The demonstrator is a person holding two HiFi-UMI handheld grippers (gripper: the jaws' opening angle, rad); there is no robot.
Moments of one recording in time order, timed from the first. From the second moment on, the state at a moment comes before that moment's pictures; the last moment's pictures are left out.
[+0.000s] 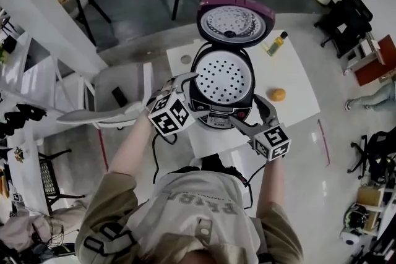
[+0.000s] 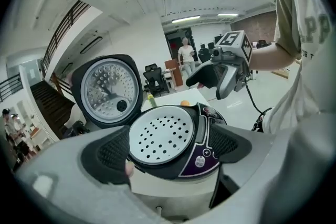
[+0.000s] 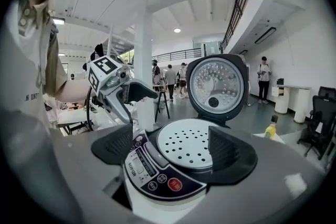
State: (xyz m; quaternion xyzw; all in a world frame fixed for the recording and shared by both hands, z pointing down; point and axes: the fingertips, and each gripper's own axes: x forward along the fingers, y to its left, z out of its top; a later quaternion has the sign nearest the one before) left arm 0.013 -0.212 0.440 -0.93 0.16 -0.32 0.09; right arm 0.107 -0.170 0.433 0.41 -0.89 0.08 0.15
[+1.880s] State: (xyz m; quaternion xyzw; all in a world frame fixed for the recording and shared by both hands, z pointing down) left arm 0.023 -0.456 0.372 -0.88 0.27 -0.35 0.14; right arm 0.194 -0.419 0.344 0.37 -0.92 0.01 0.12
